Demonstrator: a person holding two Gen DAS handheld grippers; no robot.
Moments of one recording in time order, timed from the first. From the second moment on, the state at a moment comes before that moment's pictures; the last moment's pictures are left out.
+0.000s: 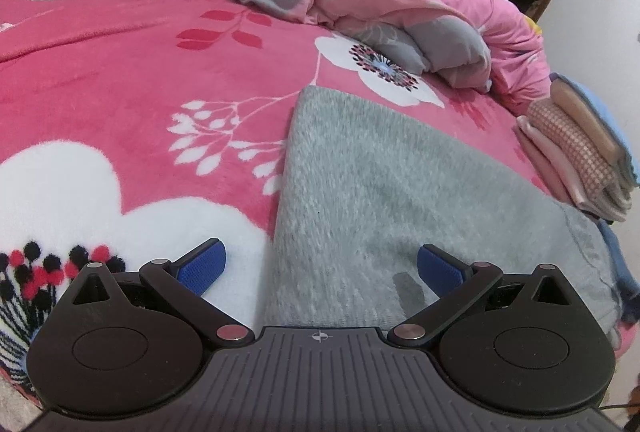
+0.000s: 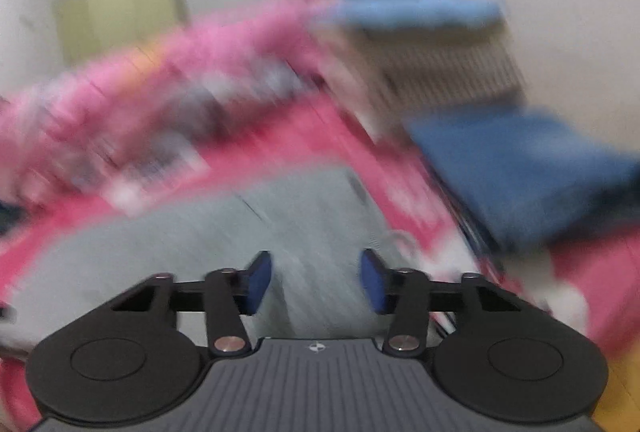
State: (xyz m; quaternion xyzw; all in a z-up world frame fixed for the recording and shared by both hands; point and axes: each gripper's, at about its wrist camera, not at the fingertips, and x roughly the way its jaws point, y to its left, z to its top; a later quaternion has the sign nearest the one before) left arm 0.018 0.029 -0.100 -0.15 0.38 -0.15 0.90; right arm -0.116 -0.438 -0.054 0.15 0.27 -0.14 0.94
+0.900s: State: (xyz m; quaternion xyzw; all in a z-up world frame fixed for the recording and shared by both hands) left arm 0.013 0.041 -0.102 -0.14 0.37 -0.20 0.90; right arm -0.028 -0.417 0.002 0.11 0.27 -0.12 0.95
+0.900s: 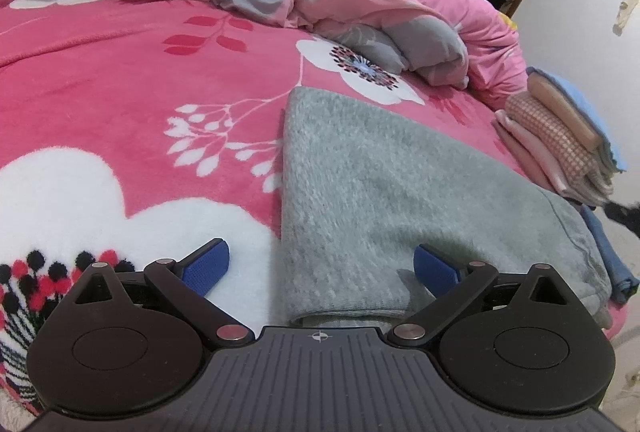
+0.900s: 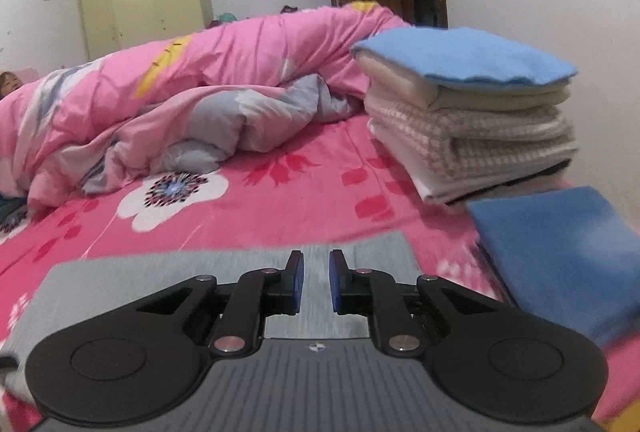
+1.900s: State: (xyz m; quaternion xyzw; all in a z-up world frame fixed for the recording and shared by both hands) left arm -0.001 0.065 -0.109 -0.18 0.35 -0.21 0.90; right arm 0.106 -0.147 -0.049 0.05 0.38 0.22 0.89
